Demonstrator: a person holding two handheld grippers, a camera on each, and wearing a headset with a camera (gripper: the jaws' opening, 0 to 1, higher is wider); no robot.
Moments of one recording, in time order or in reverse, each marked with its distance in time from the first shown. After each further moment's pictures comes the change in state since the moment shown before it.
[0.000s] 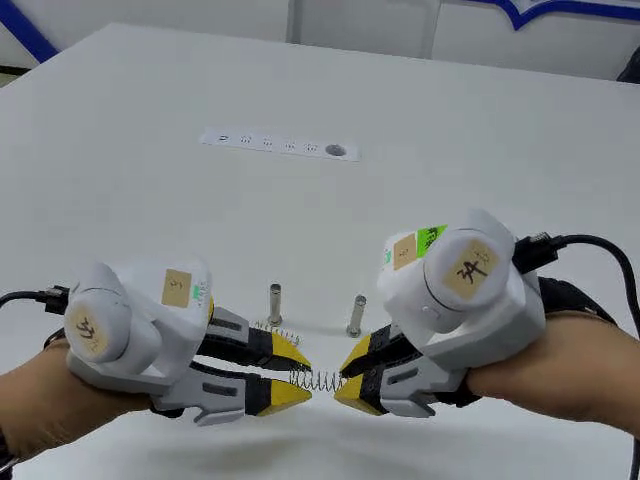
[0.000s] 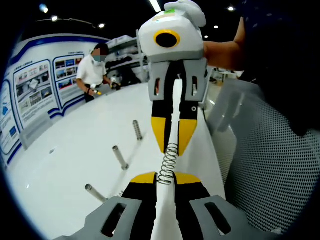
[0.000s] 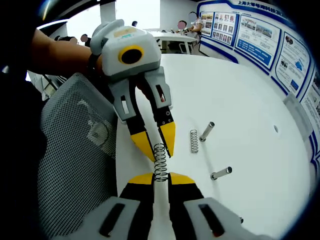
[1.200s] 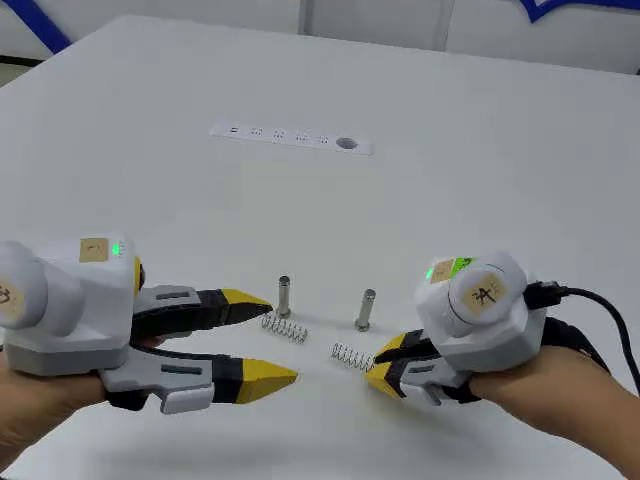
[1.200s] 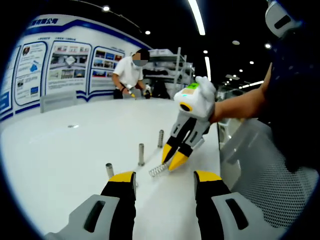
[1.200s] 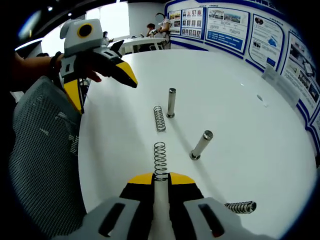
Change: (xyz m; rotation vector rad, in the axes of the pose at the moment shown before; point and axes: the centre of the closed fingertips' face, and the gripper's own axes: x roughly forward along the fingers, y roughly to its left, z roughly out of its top) left arm -0.035 0.020 0.006 -0.308 -0.167 0.148; right arm 0.029 -0.052 -0.050 0.194 -0.052 -0.143
